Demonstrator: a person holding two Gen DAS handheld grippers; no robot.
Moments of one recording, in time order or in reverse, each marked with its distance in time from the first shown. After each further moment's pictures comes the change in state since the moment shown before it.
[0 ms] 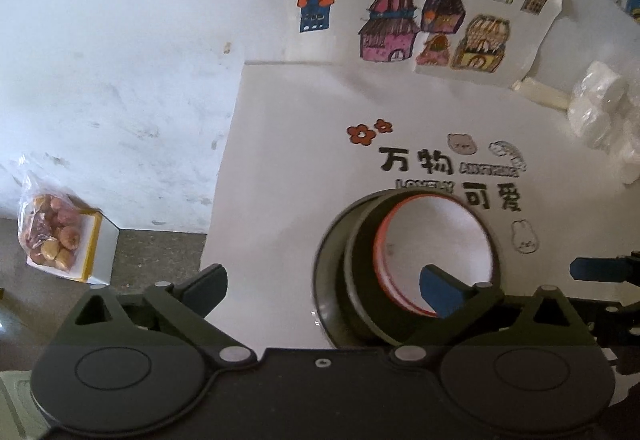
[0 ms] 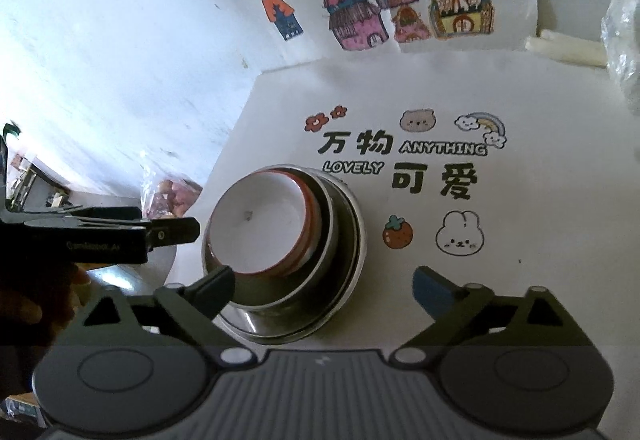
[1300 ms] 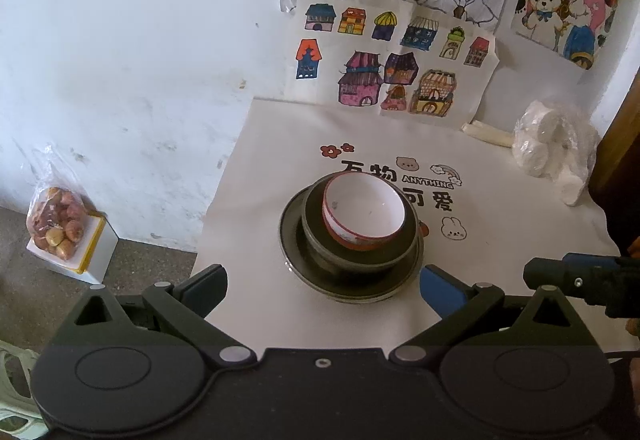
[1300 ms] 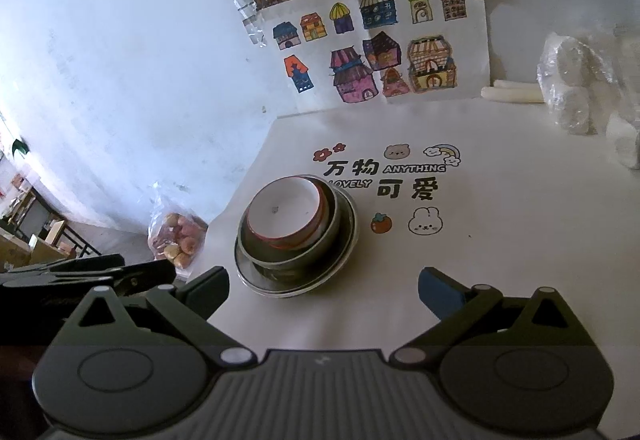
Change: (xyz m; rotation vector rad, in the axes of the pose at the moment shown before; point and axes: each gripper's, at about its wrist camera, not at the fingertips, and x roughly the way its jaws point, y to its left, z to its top) left arm -0.107 -0.028 -0.103 -0.082 -0.216 -0.021; right arm -0.104 0.020 -0.071 -0.028 -0.191 -0.034
